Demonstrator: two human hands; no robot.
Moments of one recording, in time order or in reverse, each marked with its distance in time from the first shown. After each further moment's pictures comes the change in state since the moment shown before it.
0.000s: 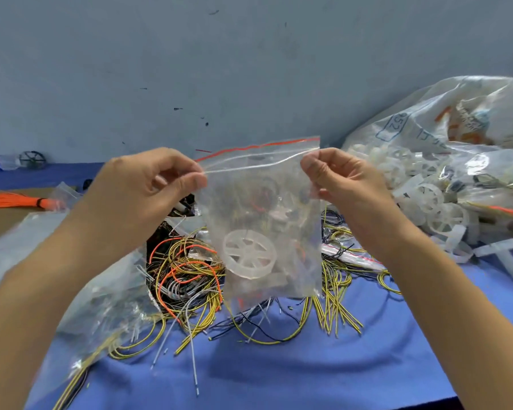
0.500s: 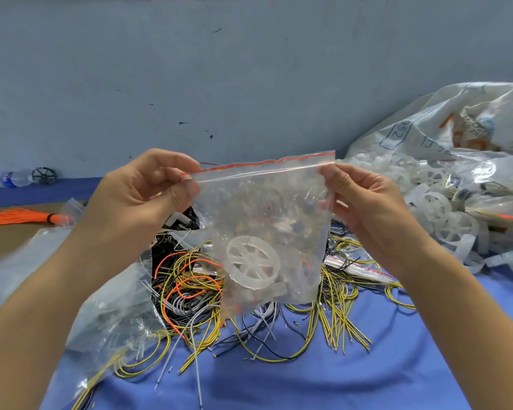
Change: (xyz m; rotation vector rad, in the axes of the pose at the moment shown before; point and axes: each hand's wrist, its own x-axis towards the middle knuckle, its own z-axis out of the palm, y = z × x) left_hand 0.003 -0.005 -0.001 -0.571 -0.029 -0.109; right_hand -0.001 0.008 -0.021 0.248 -0.081 0.033
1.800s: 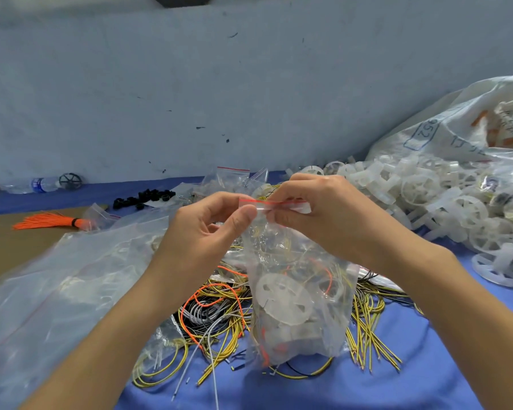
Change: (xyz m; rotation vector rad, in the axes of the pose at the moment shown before) left_hand -0.008 -0.025 0.037 0.111 -0.023 -0.106; right_hand 0.023 -0.002 0.054 -1.077 -0.283 -0.356
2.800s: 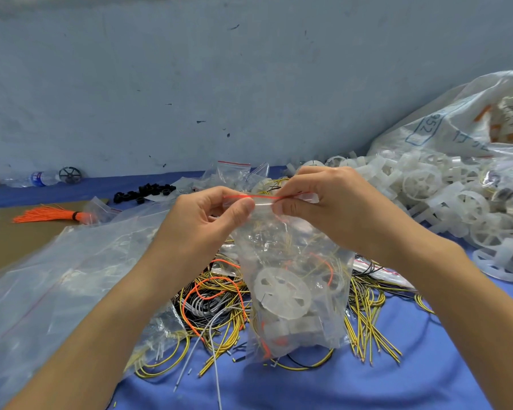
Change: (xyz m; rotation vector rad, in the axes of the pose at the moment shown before) left_hand 0.002 0.005 -0.005 0.054 -0.020 -0.062; right_hand -0.002 0.004 -0.003 0.028 0.004 0.029
